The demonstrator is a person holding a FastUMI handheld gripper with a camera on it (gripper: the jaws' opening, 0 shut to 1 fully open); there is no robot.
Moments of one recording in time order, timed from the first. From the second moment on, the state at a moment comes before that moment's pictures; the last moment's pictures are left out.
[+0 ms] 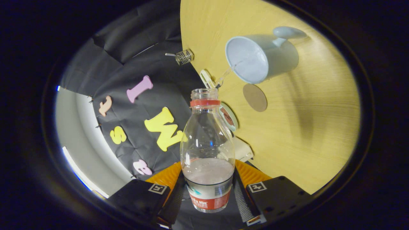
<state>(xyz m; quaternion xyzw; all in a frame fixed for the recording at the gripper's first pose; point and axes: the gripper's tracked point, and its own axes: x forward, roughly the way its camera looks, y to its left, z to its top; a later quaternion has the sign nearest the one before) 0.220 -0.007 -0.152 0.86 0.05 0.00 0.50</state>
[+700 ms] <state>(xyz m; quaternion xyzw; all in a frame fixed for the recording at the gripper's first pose) 0.233 -0.002 -0.137 0.89 0.05 0.02 0.45</state>
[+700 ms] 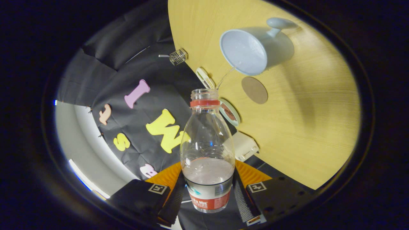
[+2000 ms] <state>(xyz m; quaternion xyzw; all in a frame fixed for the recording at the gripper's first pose) 0.230 -0.042 -0.135 0.82 -0.01 -0.03 0.57</state>
